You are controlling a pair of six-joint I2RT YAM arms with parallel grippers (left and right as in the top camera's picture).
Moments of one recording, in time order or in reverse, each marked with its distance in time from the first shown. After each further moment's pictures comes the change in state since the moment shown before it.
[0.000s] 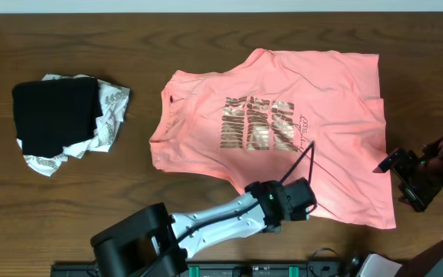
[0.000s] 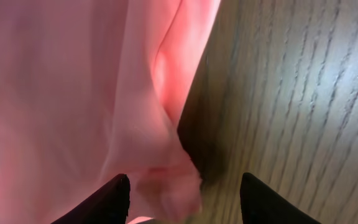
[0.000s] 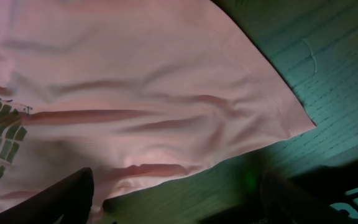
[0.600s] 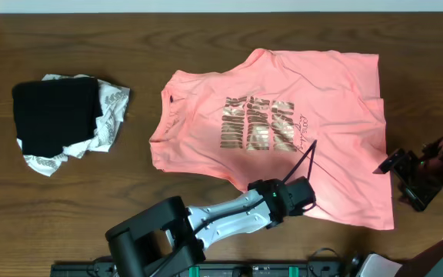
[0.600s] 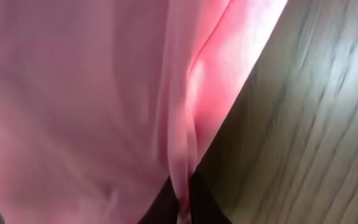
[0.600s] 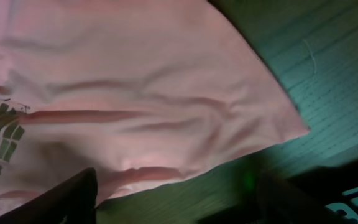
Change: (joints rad) left arm 0.013 0.077 0.005 0.017 -0.085 0.011; right arm 0.000 0.000 -0.001 -0.002 0.007 -0.007
